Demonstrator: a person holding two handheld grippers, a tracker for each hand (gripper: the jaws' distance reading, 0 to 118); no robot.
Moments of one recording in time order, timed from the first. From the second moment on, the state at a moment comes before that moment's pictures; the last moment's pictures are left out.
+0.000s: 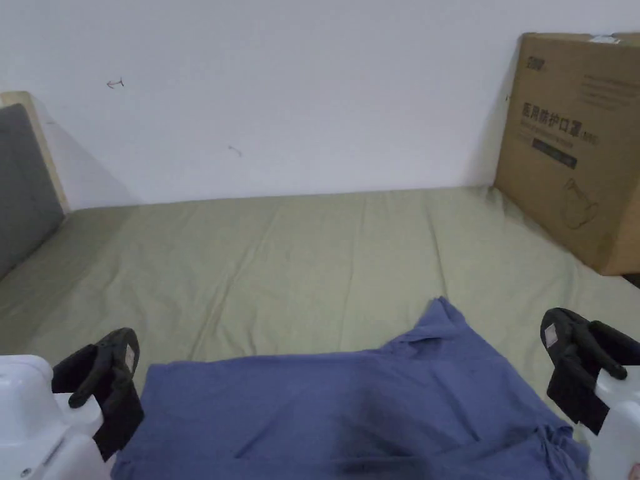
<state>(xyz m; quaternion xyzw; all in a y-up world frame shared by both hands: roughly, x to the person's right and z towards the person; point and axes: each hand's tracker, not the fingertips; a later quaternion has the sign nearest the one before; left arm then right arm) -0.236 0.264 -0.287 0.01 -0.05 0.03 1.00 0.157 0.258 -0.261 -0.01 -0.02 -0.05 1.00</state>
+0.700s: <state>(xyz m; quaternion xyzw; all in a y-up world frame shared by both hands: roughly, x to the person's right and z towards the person) -0.332 0.218 -0.553 -0.46 -0.12 0.05 0.88 0.162 0.233 -0.288 -0.11 0.00 0.04 0.99</state>
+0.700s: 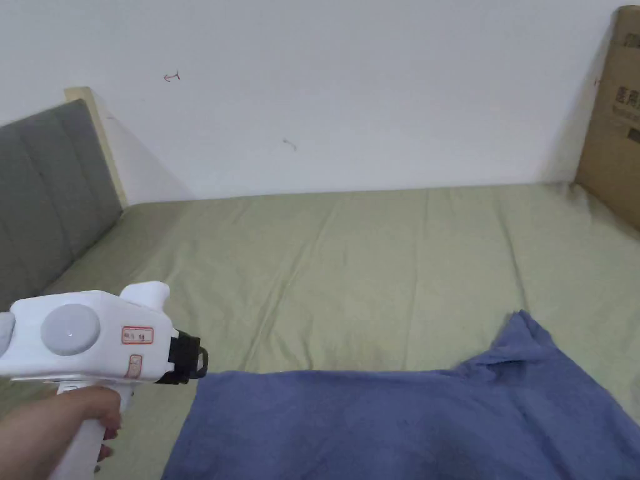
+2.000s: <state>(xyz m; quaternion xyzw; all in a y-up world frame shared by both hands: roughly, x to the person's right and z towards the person) -0.317 0.150 -0.581 -0.39 -0.10 -0.05 0.92 0.285 0.088 -0.684 -0.56 -0.07 -0.03 0.82</state>
